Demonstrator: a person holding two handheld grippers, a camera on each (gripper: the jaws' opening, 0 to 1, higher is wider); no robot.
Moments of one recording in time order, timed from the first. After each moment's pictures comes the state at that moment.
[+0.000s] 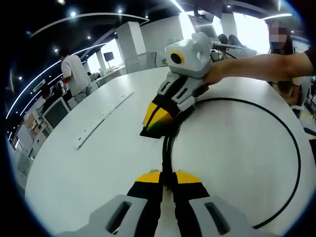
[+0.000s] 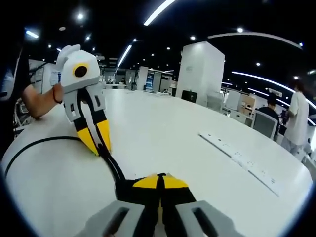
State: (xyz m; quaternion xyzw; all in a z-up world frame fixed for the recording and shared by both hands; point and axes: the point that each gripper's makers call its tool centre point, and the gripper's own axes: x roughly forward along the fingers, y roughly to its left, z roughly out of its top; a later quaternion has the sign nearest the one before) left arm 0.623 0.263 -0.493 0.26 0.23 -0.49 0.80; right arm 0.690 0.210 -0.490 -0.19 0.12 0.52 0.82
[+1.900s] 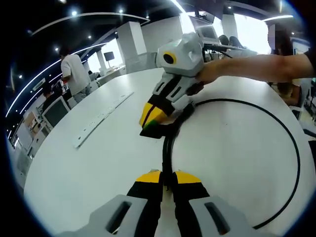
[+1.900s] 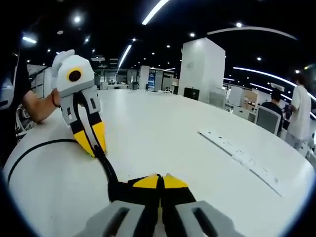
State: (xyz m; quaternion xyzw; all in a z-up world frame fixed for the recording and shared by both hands) left arm 0.623 0.263 -0.493 0.26 0.23 -0.49 0.80; right arm 0.702 0.208 -0.490 -0.17 0.14 0.53 0.82
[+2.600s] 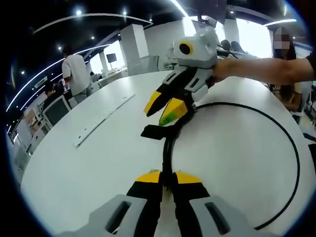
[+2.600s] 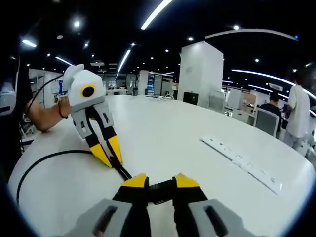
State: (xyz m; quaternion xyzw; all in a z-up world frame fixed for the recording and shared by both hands) left arm 0.626 0.262 -0.493 0.23 0.22 -0.49 0.81; right arm 0.681 0.201 -0.463 -0.15 0.13 0.53 0.82
